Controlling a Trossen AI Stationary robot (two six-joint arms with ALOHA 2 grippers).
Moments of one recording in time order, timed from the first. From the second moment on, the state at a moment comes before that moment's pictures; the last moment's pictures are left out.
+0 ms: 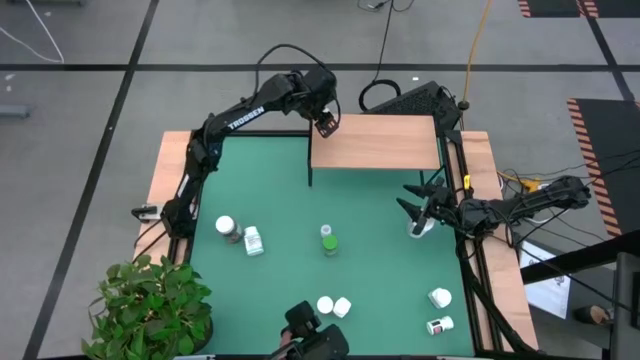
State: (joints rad) left arm 0.57 2.21 2.34 -1.10 -0.10 0.05; right arm 0.25 0.33 0.02 0.25 0.73 0.20
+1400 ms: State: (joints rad) left arm 0.35 1.71 1.97 -1.22 -0.32 -0.03; right arm 0.25 0.33 0.02 0.26 0.73 0.19
